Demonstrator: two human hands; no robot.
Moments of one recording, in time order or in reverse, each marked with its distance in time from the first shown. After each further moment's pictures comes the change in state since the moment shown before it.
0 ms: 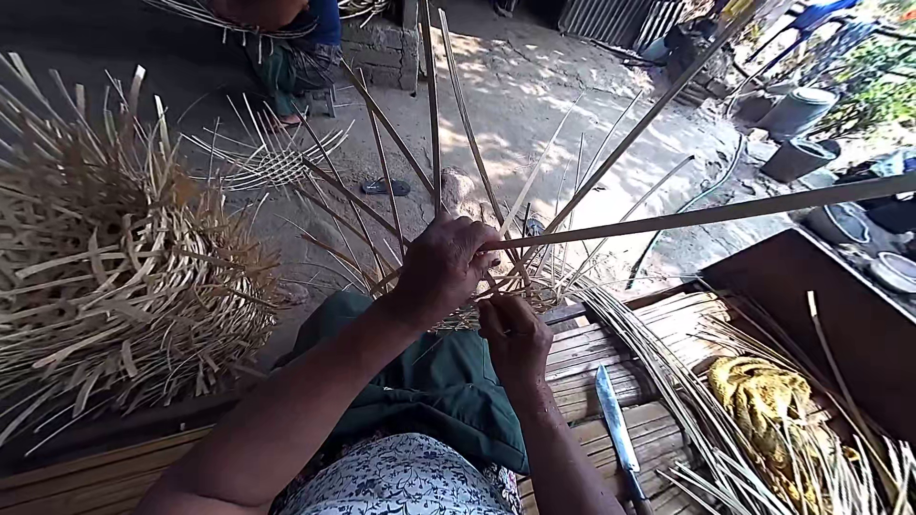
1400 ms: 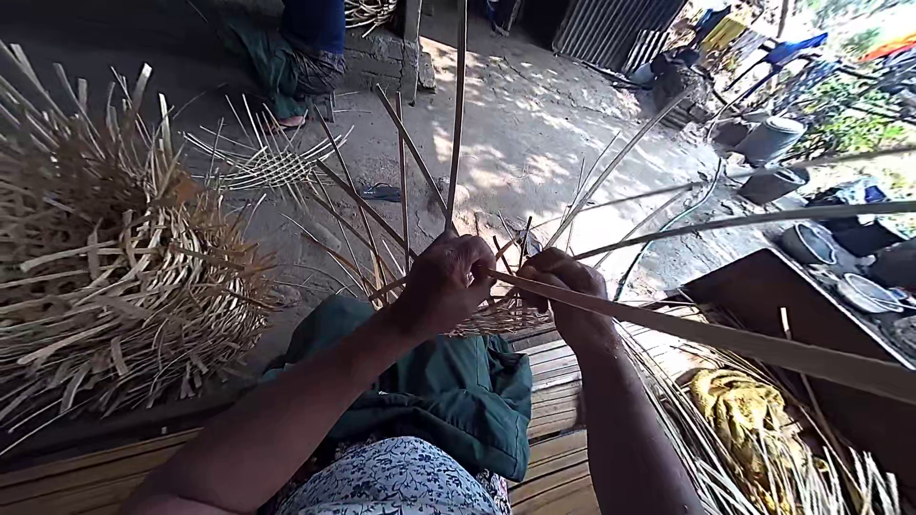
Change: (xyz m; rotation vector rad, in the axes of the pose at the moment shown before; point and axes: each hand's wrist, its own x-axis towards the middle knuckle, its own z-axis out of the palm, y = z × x) left_hand -0.007 0.011 -0.008 -0.179 -0.082 -0.130; right_hand 0.090 -0.014 -0.068 0.213 -0.392 0.141
